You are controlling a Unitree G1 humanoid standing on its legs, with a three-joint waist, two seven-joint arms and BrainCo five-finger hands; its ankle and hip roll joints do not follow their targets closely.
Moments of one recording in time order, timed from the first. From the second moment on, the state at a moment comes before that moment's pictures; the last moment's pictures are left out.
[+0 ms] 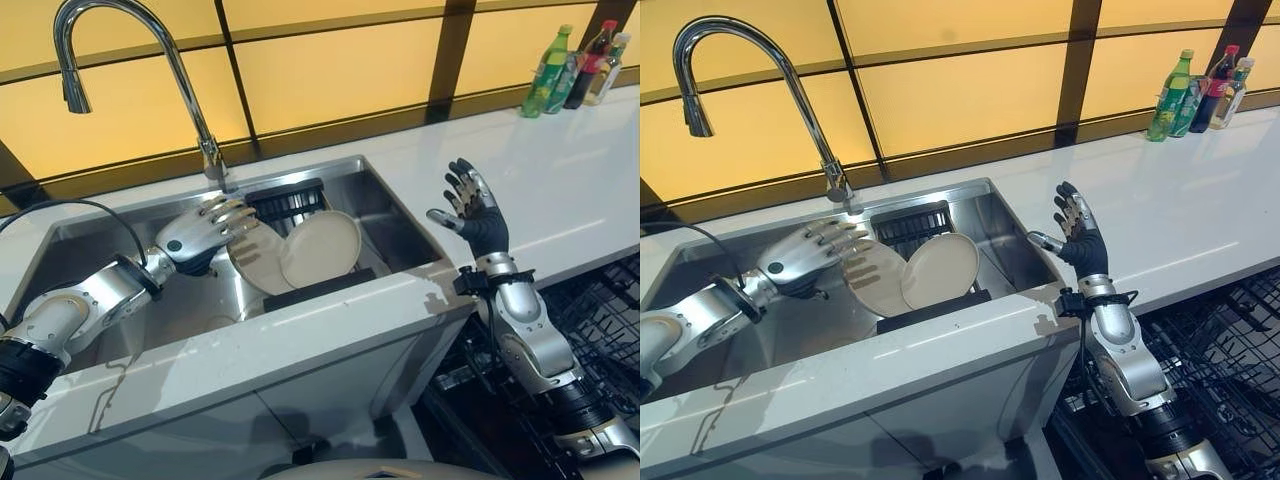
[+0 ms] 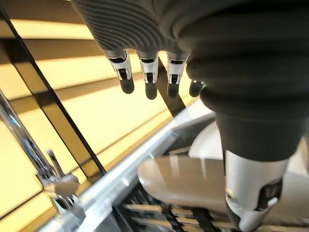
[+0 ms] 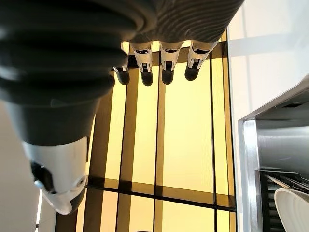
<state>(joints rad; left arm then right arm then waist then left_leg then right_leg) -0.32 1.15 -0.45 0.13 0.93 -0.37 0.29 -0.17 -0.57 0.21 -0.10 0.50 -0.17 -0.21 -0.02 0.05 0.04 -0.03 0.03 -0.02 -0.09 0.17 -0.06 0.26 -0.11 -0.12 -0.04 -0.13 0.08</state>
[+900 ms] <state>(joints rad) -0.32 1.15 -0.45 0.14 0.93 -0.36 0.22 -0.09 -0.61 0.21 -0.10 0.50 -0.16 -0.20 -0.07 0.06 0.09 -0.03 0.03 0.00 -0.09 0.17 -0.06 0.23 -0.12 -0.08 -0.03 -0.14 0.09</state>
